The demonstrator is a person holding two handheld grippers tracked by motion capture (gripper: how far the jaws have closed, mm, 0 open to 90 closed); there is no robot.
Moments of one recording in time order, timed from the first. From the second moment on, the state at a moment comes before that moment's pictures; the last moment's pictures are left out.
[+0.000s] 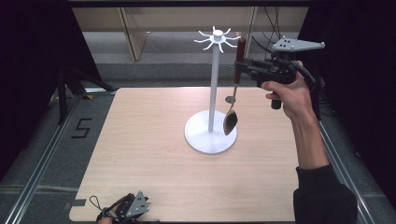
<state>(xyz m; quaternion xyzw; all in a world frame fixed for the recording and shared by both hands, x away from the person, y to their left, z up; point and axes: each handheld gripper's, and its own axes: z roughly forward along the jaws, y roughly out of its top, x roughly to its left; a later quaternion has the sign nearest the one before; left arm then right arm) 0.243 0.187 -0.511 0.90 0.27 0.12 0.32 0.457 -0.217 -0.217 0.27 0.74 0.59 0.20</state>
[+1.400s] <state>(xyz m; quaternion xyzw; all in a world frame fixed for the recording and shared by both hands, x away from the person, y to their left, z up) 0.243 0.187 -0.511 0.90 0.27 0.12 0.32 0.468 -0.196 -0.216 0.29 0.75 0.55 0.22</state>
